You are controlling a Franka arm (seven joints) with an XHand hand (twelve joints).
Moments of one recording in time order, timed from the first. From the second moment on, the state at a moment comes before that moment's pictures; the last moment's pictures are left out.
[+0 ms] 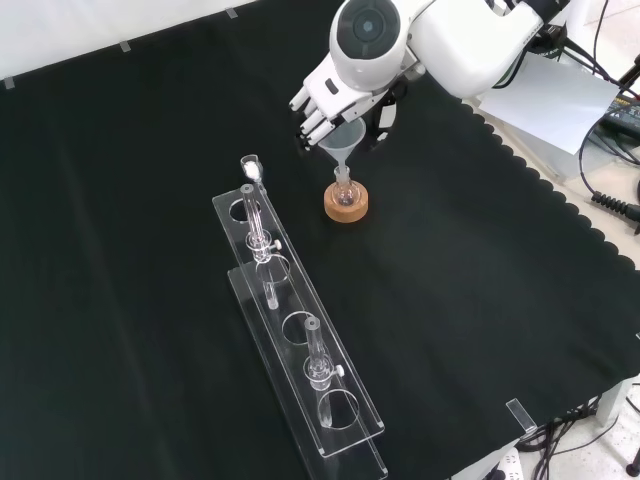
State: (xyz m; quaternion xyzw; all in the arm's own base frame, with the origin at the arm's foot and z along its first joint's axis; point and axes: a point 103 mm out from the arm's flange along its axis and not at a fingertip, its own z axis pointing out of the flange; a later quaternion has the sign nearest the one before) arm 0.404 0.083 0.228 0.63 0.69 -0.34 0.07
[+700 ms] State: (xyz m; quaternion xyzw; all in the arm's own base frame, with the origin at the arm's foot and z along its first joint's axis) arm 0.405 0.085 0.226 0.63 0.69 -0.35 0.07
